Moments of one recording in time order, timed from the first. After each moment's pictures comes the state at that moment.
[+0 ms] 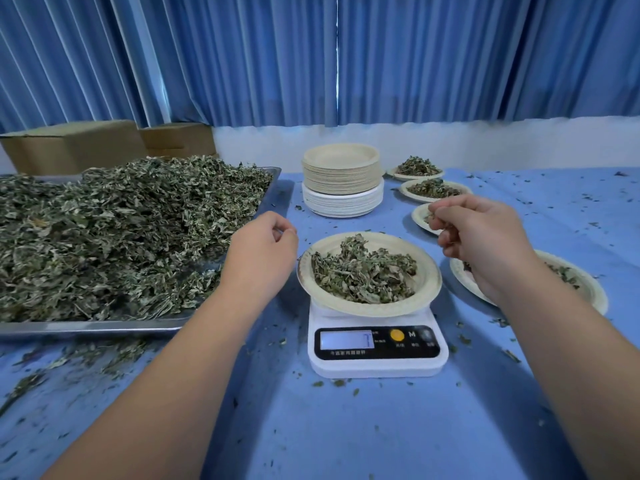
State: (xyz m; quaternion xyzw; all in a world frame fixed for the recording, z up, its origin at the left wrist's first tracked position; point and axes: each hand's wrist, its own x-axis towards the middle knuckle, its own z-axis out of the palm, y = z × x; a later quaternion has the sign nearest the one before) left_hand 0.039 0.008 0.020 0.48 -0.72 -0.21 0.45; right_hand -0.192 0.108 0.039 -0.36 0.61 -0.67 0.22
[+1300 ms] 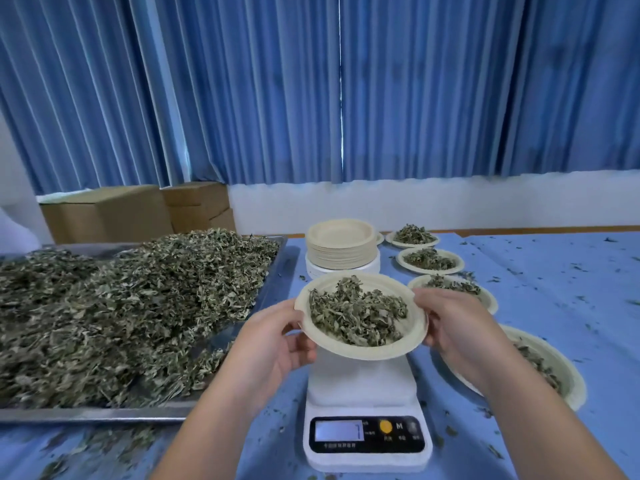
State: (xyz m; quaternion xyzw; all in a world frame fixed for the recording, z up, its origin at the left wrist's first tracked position) left_hand 0.037 0.059 0.063 0.34 -0.47 -0.69 0.43; right_hand -0.191 0.113 0.050 -0.34 0.57 -0.65 0.38
